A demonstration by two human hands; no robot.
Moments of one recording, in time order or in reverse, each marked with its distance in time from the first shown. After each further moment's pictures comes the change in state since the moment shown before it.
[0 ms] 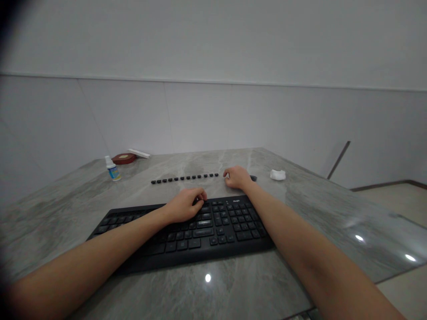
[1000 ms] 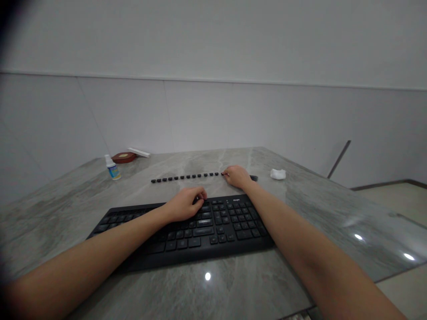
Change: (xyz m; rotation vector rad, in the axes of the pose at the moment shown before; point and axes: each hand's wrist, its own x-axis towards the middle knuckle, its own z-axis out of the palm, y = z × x) left_hand -0.001 -0.001 0.001 0.000 0.001 -0.007; right_hand 0.005 0.006 0.010 0.037 0.025 -0.095
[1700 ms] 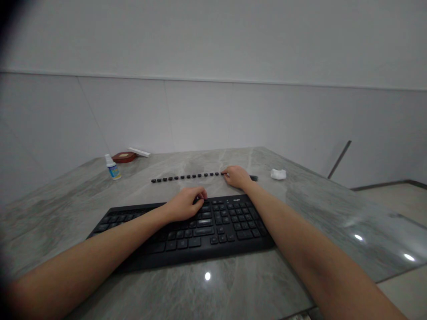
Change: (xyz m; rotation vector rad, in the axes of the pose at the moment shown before) left_hand 0.001 0.001 0.000 0.008 -0.005 0.009; right_hand -0.001 -0.002 -0.001 0.011 -0.003 -0.032
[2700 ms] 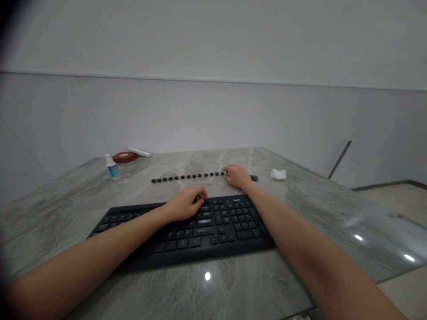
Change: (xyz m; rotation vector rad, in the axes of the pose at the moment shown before) left_hand 0.000 0.002 -0.002 -0.033 -0.027 -0.039; right_hand -0.003 -0.005 -0.003 0.019 0.058 0.102
